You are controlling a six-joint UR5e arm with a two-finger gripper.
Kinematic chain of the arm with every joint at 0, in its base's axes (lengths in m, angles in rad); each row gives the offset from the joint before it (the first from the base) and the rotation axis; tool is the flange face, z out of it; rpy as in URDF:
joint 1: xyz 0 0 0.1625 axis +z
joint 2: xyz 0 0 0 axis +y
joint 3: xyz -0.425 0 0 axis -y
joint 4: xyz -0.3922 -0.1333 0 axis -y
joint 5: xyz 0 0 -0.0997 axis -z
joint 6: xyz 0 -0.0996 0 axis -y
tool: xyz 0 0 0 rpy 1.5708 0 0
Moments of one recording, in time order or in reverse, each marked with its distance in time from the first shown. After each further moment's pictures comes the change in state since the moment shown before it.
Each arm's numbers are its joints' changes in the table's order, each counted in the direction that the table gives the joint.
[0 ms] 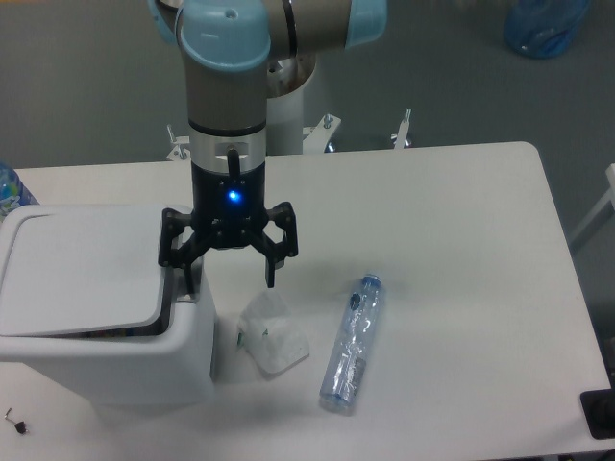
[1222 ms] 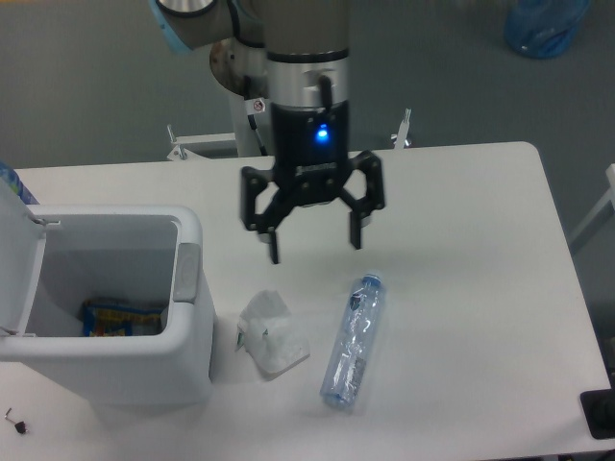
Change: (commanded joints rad) arm 0.207 -0.072 0.048 -0.011 0.079 0.168
